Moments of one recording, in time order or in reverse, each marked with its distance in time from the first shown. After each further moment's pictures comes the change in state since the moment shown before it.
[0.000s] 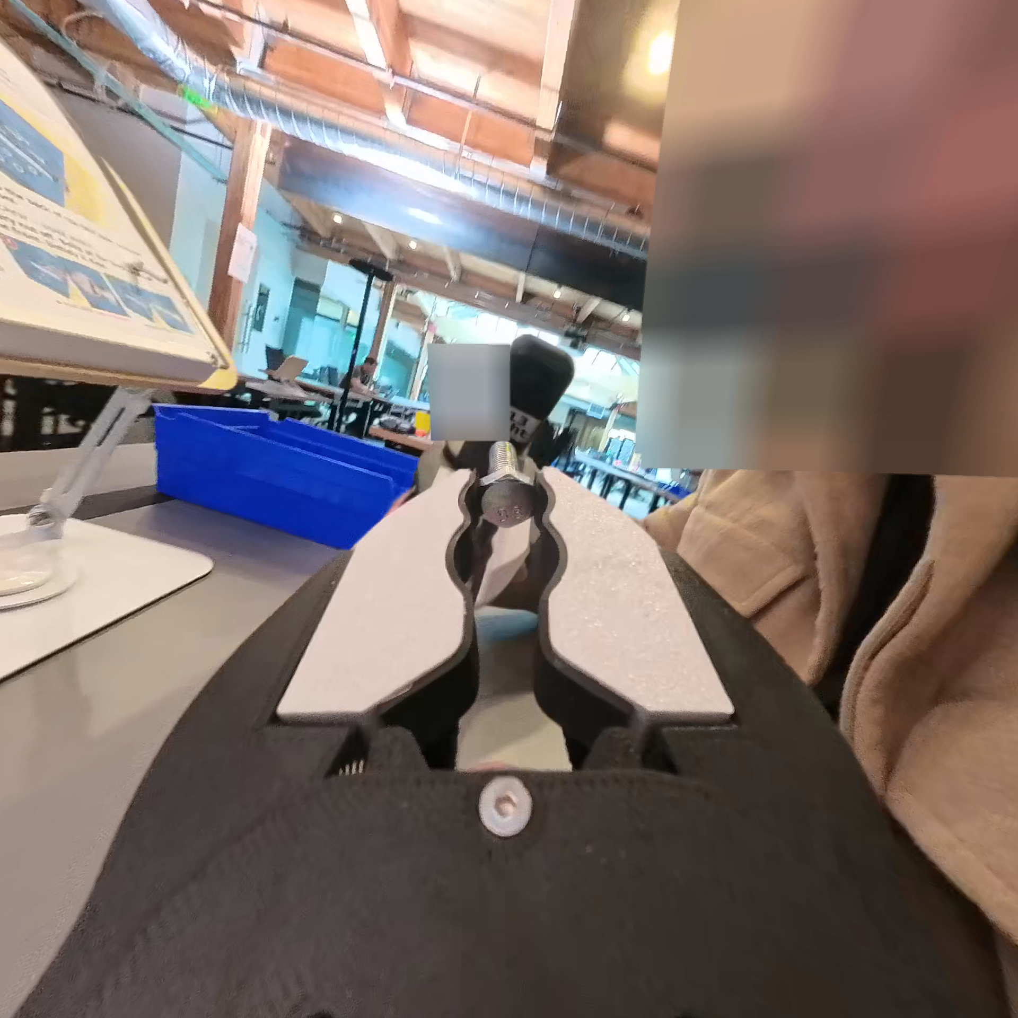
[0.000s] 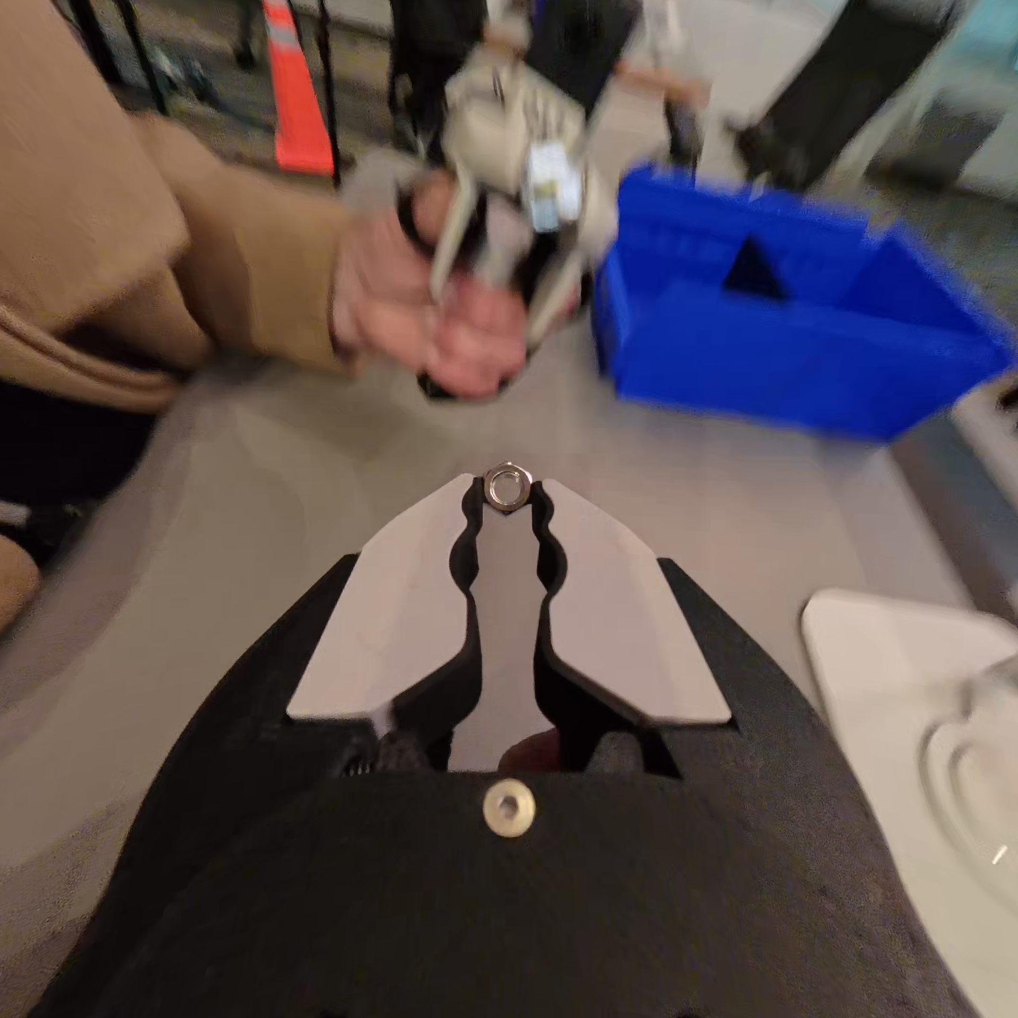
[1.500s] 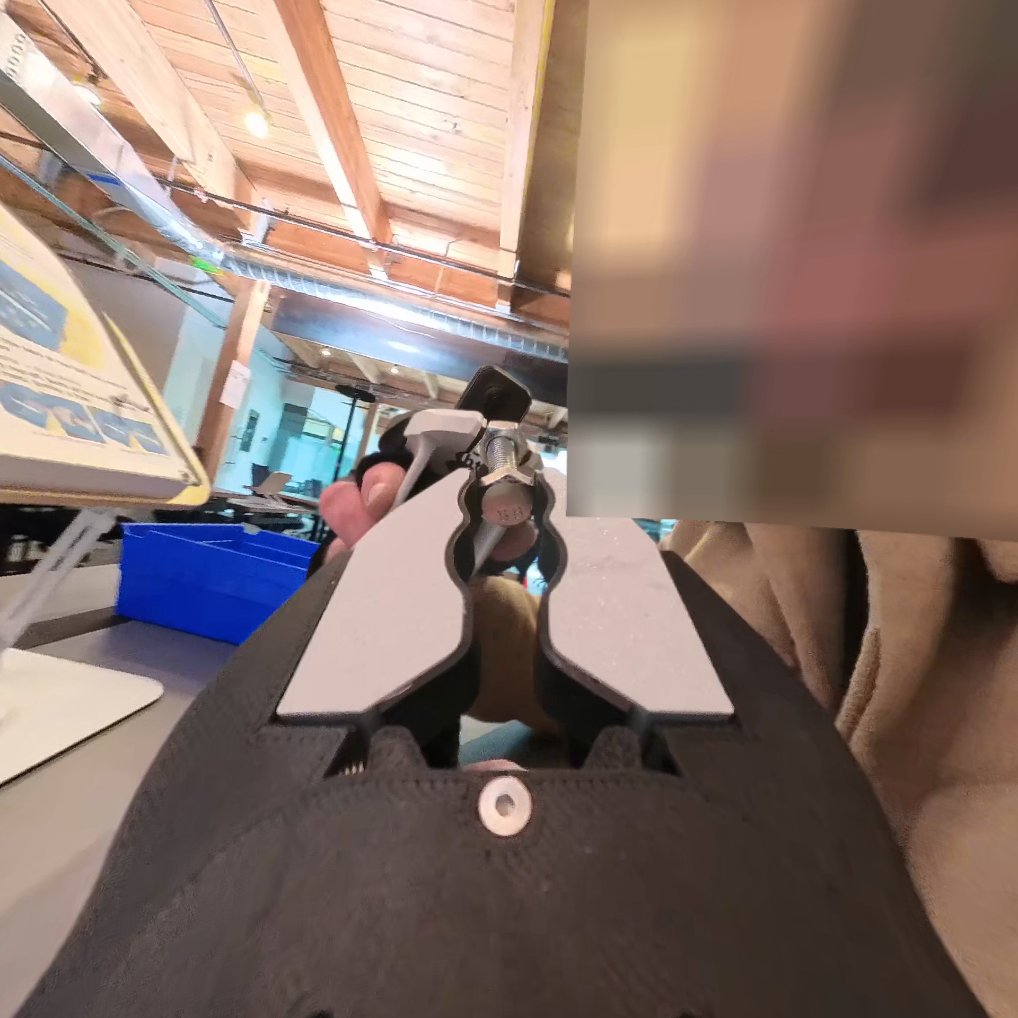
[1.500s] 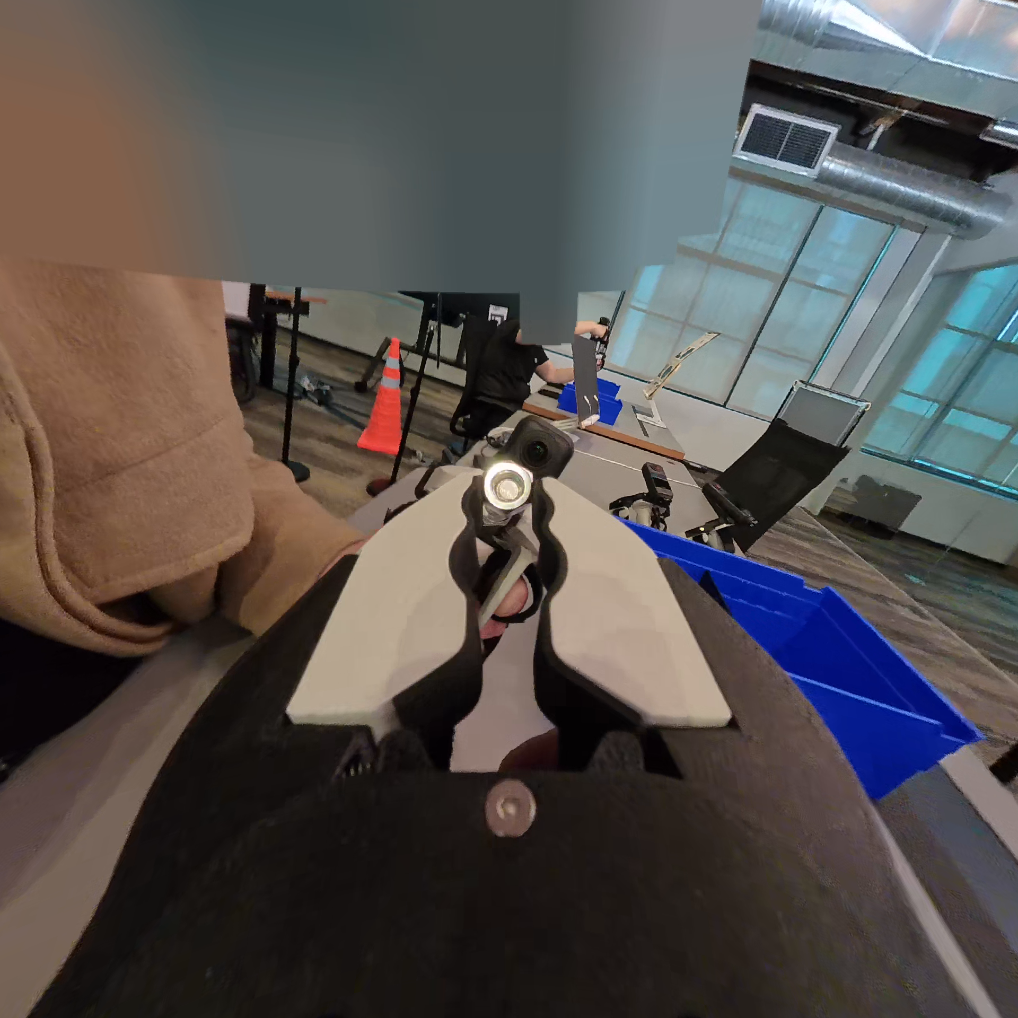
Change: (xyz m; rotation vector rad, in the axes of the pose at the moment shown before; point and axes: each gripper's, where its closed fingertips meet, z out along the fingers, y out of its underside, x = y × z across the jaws) left arm 0.019 -0.030 0.009 0.230 0.062 0.033; right arm 0.011 -0.130 0.001 0.580 -0.092 -0.147
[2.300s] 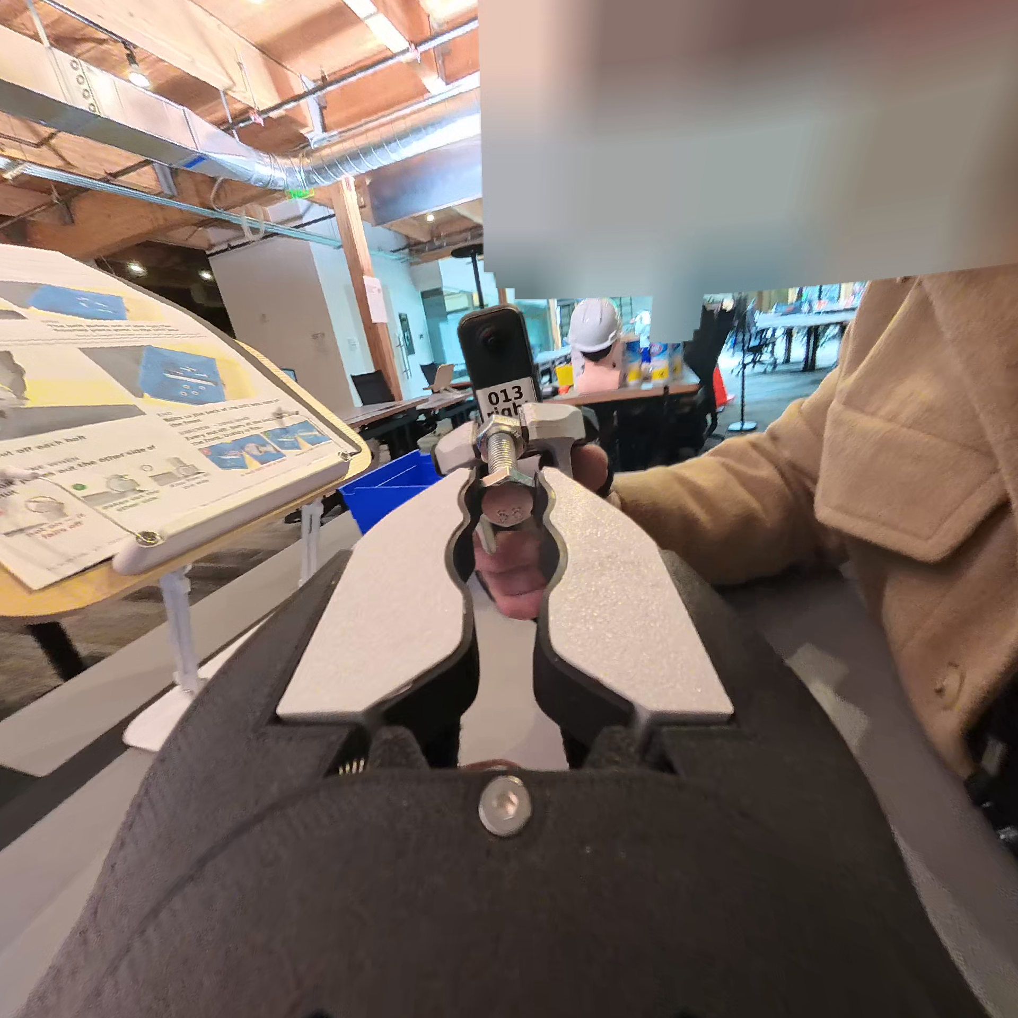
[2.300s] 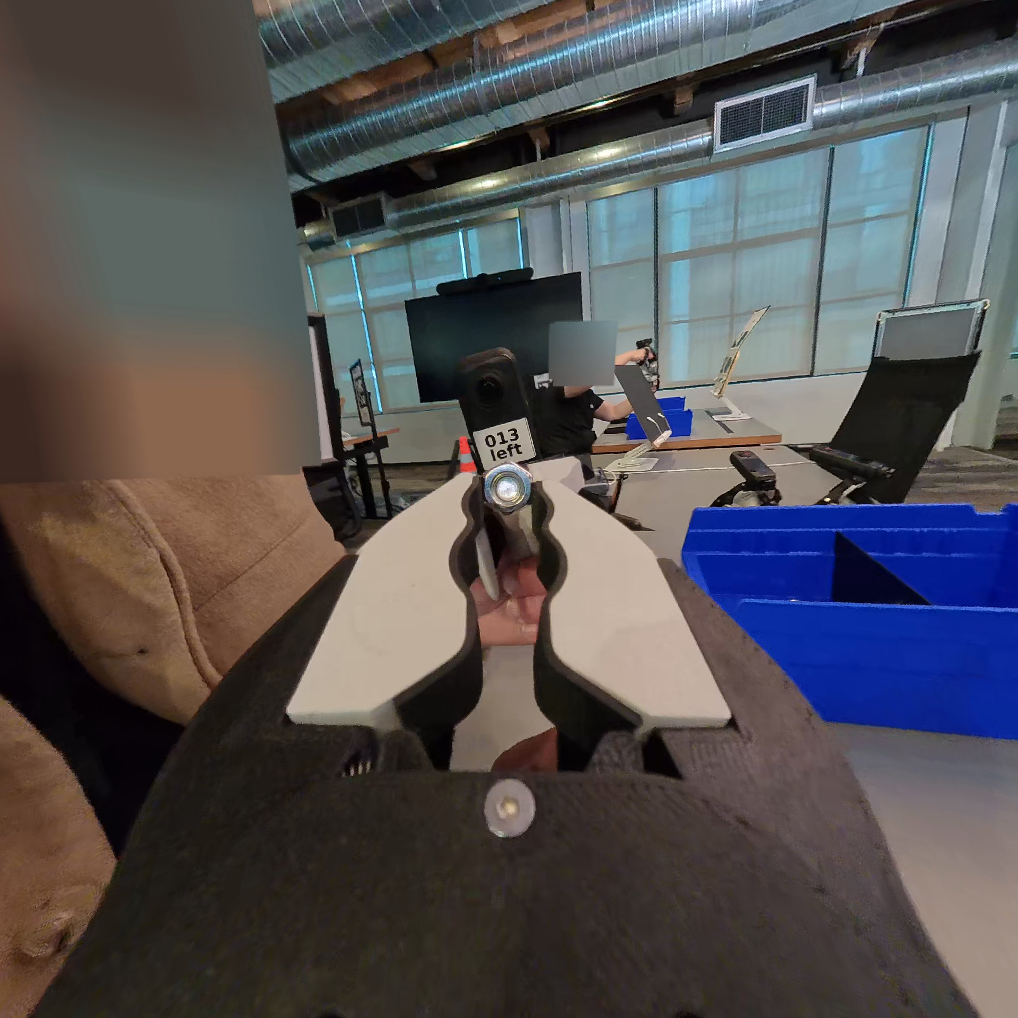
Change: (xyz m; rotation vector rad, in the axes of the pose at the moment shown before) left arm -0.004 0.008 0.003 -0.382 -0.178 0.515; right arm -0.001 0.005 -0.008 0.155 -0.018 0.396
